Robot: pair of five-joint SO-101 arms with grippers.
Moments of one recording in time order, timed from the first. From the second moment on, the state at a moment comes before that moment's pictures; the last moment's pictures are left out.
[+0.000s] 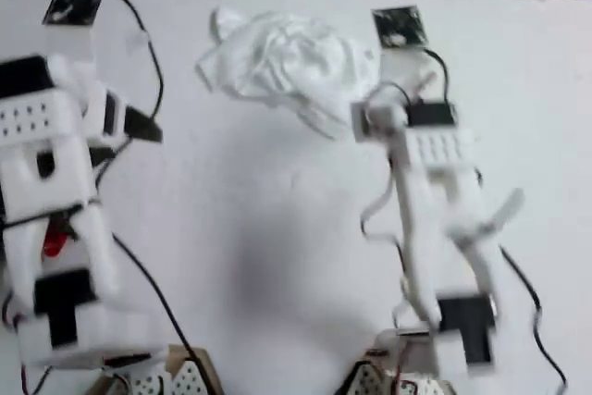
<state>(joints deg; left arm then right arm) -22.9 -4.8 -5.3 91.2 -12.8 -9.1 -1.5 8.0 62.9 5.6</state>
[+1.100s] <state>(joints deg) -23.1 -38.6 44.0 68.4 -16.7 -13.8 68.8 -84.2 98.5 4.9</state>
